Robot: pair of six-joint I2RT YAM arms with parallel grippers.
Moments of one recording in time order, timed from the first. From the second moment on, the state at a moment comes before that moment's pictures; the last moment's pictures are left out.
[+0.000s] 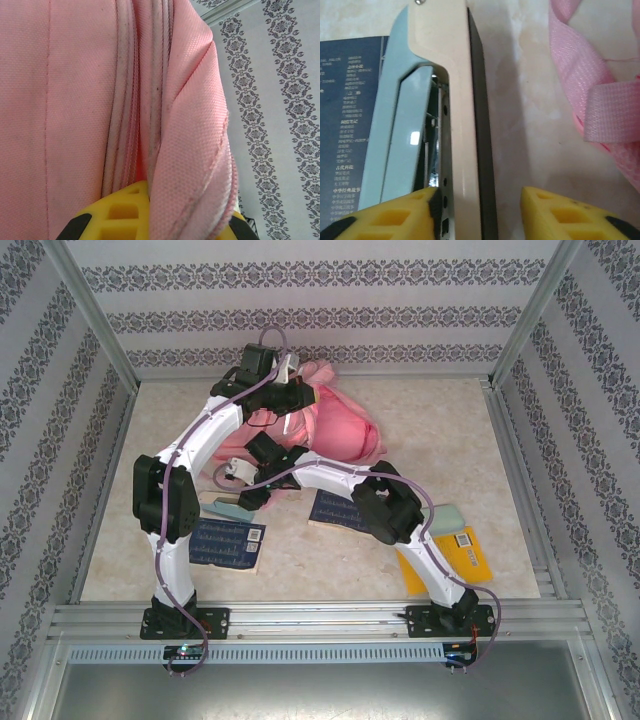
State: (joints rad) left arm -0.32 1.99 1.85 -0.52 0.58 -0.61; right arm 0.87 2.38 1.89 -0.49 -0.43 -0.31
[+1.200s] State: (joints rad) left arm -0.32 1.99 1.85 -0.51 0.59 -0.62; right arm 0.89 2.19 1.72 -0.52 -0.32 -0.37
